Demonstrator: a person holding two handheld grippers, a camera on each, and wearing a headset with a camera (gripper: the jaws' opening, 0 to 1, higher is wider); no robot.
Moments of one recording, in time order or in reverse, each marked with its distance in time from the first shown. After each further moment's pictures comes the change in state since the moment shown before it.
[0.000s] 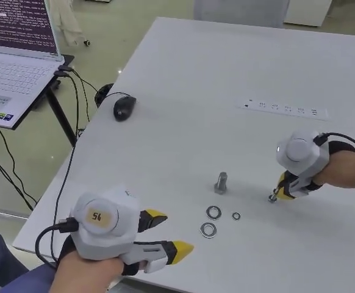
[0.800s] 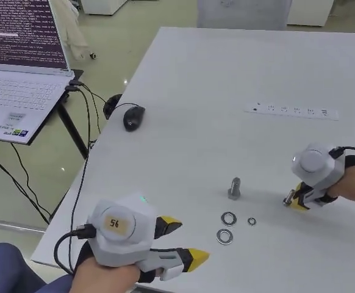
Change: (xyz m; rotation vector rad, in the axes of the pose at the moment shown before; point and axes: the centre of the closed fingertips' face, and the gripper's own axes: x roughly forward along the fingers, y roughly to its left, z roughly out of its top) left arm -0.007 0.001 0.002 0.040 0.022 -0.030; right arm 0.007 0.007 -0.013 0.159 -0.042 -0.037
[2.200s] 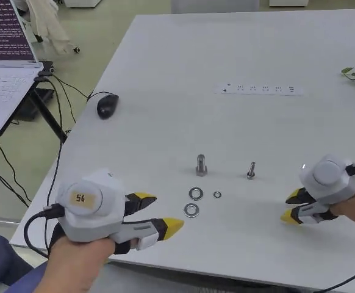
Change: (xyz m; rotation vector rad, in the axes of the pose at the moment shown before) left arm 0.015 -0.035 0.016 -0.029 -0.015 0.094; right arm -0.018 0.075 -0.065 0.149 -0.235 0.041
